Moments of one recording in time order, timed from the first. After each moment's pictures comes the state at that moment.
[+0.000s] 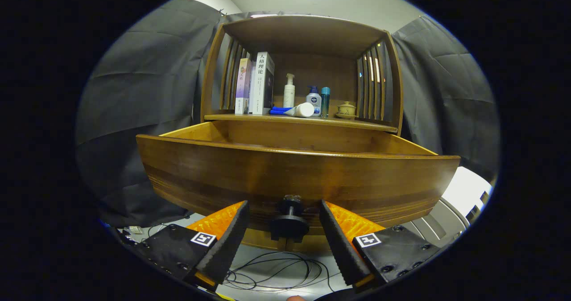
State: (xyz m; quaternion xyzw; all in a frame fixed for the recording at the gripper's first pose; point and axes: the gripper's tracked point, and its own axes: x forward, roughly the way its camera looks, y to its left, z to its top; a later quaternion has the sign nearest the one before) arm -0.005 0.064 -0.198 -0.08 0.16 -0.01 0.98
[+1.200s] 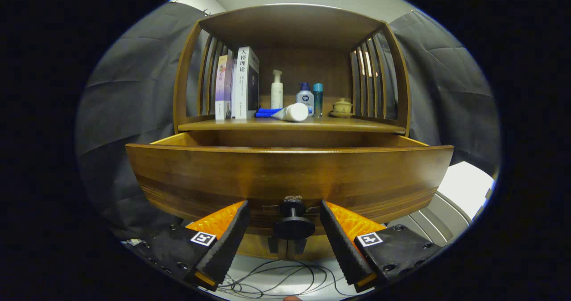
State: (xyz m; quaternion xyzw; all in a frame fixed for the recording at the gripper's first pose) arm 0.078 0.057 -0.189 -0.06 0.15 -0.04 0.99
